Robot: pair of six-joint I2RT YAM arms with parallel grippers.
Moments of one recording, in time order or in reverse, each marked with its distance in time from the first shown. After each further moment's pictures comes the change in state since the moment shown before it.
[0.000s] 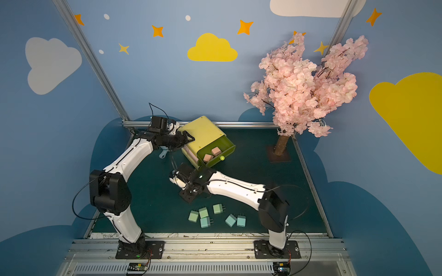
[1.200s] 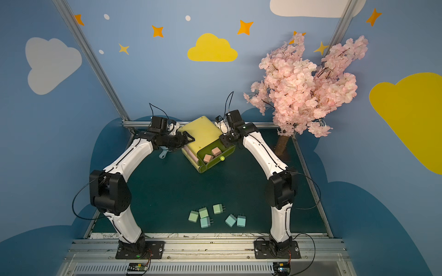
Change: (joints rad) left arm -0.002 0.000 0.002 -0.012 0.000 0.000; right arm -0.599 0.230 0.429 -0.097 -0.032 -0.328
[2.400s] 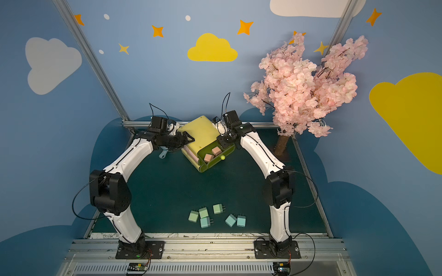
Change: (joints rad) left arm 0.001 0.000 0.002 -0.010 -0.007 0.003; right arm 0.031 0.014 -0.002 -0.001 -0.016 -0.006
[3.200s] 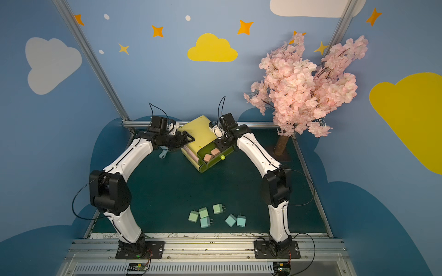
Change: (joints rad) left arm 0.001 0.000 0.005 0.000 0.000 0.003; right arm 0.023 0.031 0.009 -0.019 0.000 -0.008
